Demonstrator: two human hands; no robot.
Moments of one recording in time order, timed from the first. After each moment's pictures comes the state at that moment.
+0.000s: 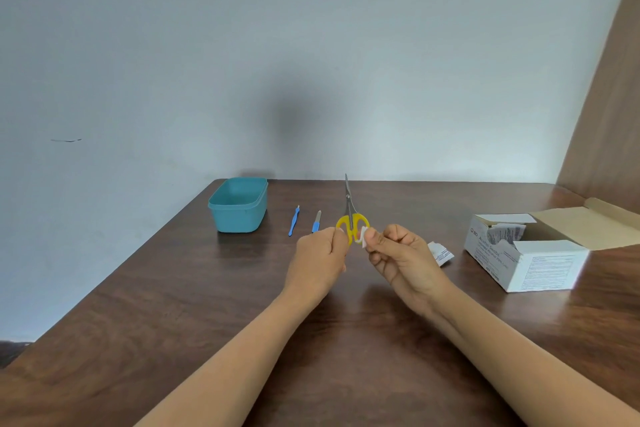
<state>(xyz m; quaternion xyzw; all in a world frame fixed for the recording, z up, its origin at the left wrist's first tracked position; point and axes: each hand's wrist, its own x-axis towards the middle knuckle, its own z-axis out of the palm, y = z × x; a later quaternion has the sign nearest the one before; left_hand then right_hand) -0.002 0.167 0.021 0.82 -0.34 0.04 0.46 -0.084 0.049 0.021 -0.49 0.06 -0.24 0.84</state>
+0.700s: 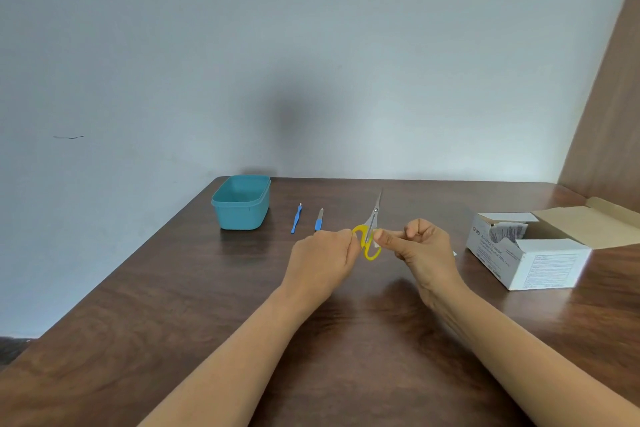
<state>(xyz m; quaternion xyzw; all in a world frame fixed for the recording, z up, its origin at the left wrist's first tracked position) 0.000 0.169 0.023 0.86 -0.44 0.20 0.17 -0.088 0.043 0.027 -0.59 0.14 -0.36 0.71</state>
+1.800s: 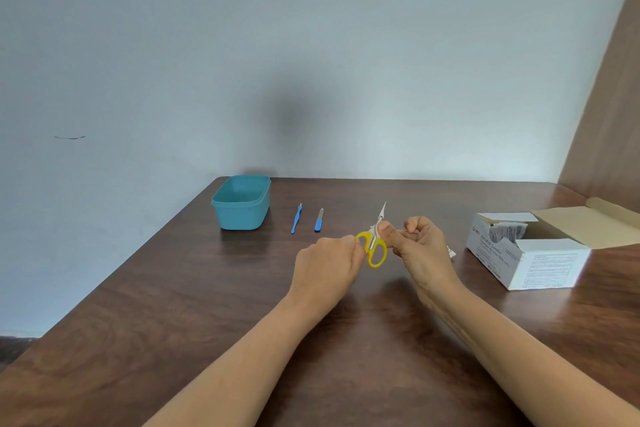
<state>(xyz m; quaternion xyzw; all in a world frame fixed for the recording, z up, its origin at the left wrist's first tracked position) -0.007 0.163 0.012 0.85 -0.42 0.20 0.22 -0.083 0.039 0.020 -0.61 0.14 -0.36 0.69</state>
